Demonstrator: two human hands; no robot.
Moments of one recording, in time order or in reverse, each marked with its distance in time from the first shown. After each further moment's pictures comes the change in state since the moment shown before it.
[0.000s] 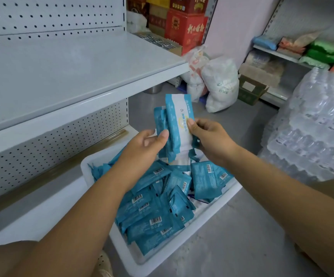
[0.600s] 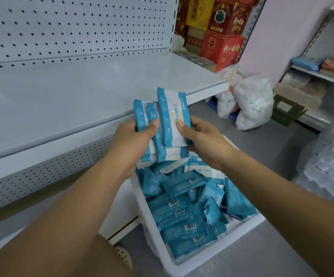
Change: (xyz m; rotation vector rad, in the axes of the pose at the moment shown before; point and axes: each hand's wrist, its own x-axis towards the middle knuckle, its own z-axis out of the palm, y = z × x) left_hand -0.030 0.037 -0.097 -0.153 0.320 0.067; right_hand -0.007 -0.045 0.114 -0.016 -0.279 -0.078
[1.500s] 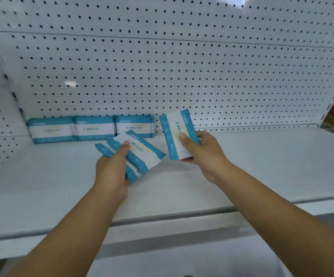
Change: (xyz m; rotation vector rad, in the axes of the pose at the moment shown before) left_hand -0.062 0.074 -0.365 -0.476 0.885 0.046; right_hand 0.083 -0.115 0.373 0.178 -0.316 -0.162
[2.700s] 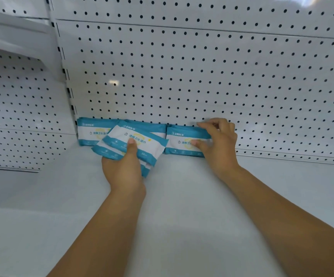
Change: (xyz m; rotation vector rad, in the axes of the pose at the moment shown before) left_hand 0.128 0.031 -0.046 -0.318 0.325 0.240; right_hand 0.170 0.071 0.111 -0.854 0.126 -0.756
